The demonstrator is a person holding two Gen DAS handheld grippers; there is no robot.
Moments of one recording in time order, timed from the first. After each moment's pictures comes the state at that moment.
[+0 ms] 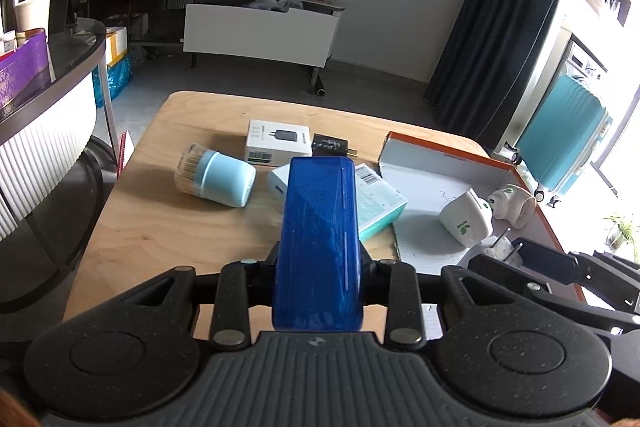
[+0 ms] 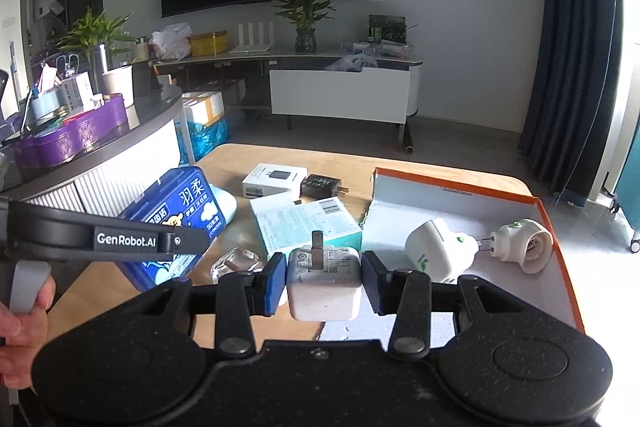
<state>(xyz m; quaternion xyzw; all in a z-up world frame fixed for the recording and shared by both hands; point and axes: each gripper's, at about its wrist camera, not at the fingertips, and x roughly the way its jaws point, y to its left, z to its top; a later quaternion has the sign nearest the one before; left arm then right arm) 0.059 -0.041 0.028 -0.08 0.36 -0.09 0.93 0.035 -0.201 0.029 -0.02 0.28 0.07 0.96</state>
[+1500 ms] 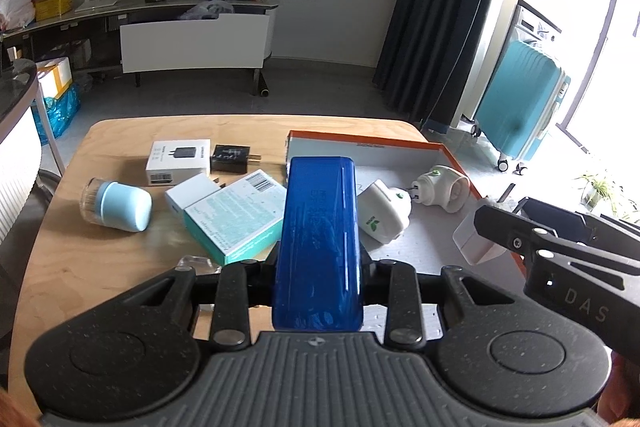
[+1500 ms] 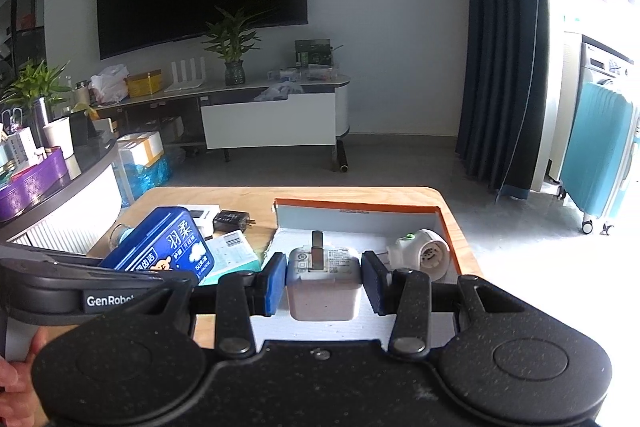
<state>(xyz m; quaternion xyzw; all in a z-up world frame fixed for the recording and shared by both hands) 0.064 -0.118 0.038 -0.03 0.35 -0.16 0.92 0.018 -0.271 0.051 0.02 0.25 -0.02 0.97</state>
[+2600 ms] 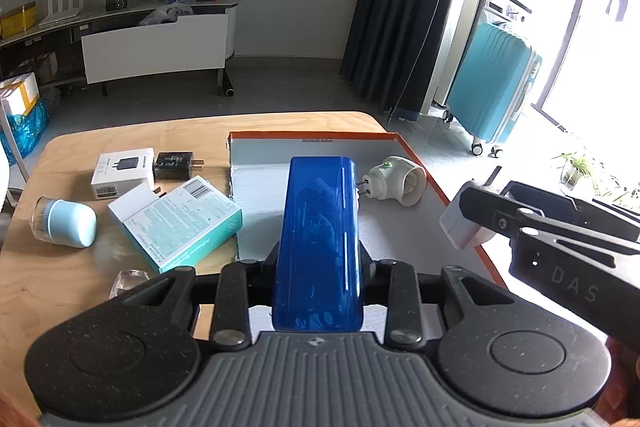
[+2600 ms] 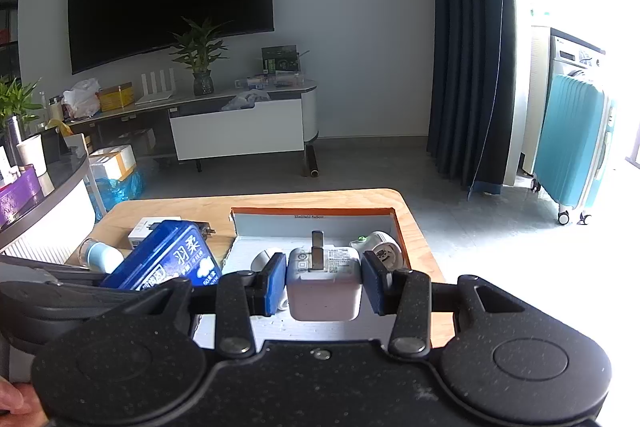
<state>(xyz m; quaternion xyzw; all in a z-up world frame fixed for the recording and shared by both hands) 0.068 -0.155 0.033 -0.01 0.35 -0.20 0.92 0.013 -0.300 0.051 0.03 0.24 -0.06 0.97</state>
